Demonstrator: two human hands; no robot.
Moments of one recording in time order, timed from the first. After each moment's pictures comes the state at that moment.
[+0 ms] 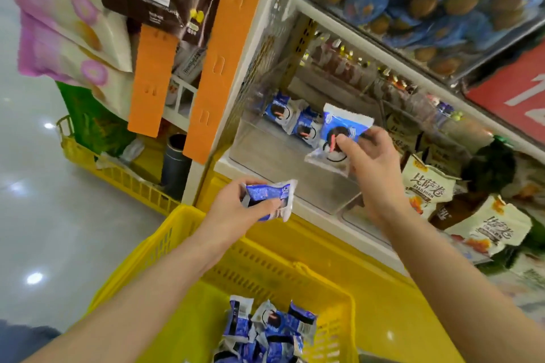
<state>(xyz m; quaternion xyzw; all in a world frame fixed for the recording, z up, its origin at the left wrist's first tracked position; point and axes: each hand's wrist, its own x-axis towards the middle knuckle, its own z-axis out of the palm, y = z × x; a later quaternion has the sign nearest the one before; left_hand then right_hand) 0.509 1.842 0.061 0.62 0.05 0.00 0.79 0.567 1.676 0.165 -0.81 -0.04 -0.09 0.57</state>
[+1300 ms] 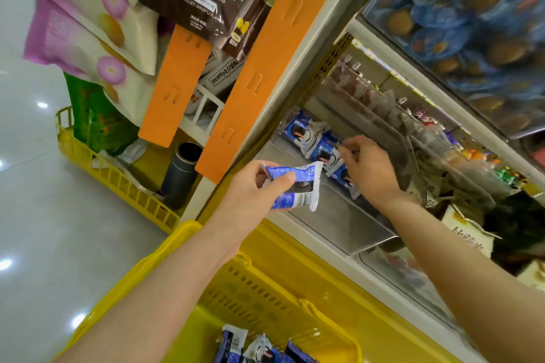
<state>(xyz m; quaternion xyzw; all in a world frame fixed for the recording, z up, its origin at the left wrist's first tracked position) 0.554 1.875 0.088 0.52 0.05 0.03 0.85 0.688 1.700 0.147 -0.98 -0.13 -0.14 0.09</state>
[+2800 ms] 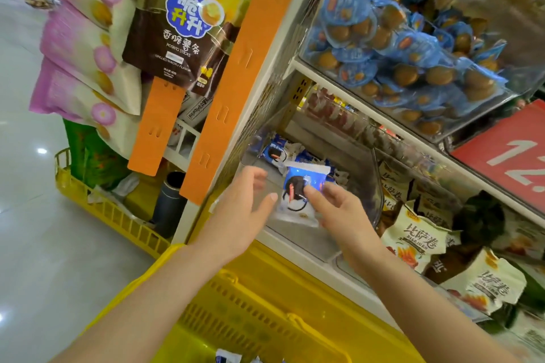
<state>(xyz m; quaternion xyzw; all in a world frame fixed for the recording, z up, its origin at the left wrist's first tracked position) 0.544 1.854 0.102 0.79 -0.03 0.19 0.59 0.571 1.698 0.160 -0.87 -0.08 0.02 0.49</state>
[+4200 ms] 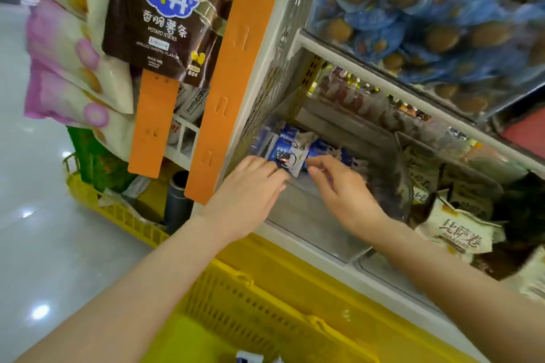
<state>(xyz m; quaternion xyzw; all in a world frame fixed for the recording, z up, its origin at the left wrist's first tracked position) 0.600 1.873 0.086 0.93 -0.19 0.27 0.18 0.643 1.699 0.138 -0.94 -0.25 -0.07 0.20</state>
